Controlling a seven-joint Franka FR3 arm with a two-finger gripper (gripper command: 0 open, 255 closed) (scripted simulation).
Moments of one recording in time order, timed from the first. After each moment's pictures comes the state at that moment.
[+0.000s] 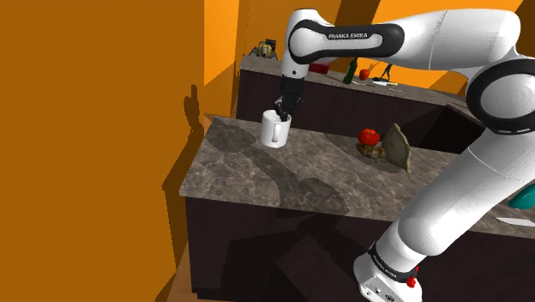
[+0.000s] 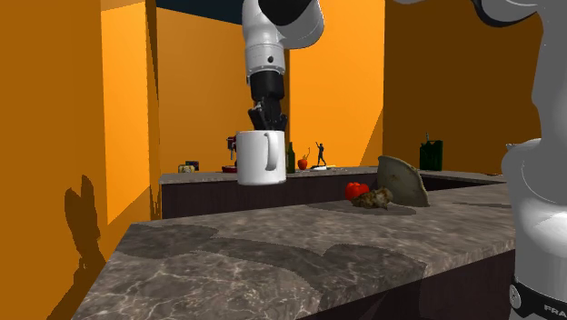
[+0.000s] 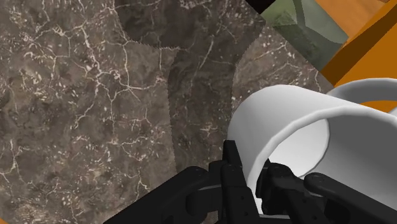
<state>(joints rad) -0.01 -0.10 0.09 -1.91 0.04 1.71 0.15</state>
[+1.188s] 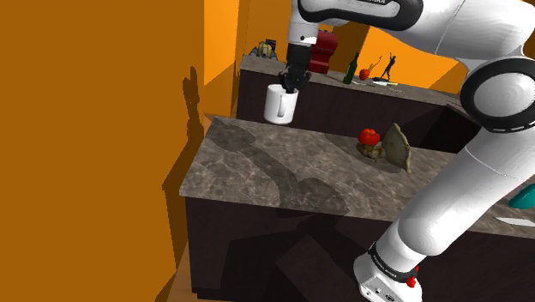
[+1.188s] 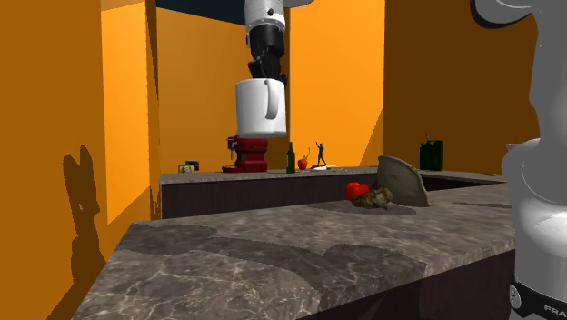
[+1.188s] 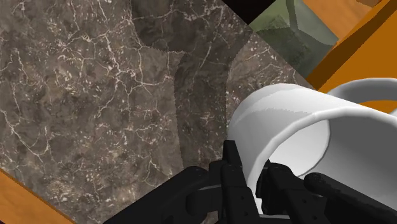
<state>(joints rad) -0.01 -0.07 0.09 -1.64 0.03 1.47 0.16</state>
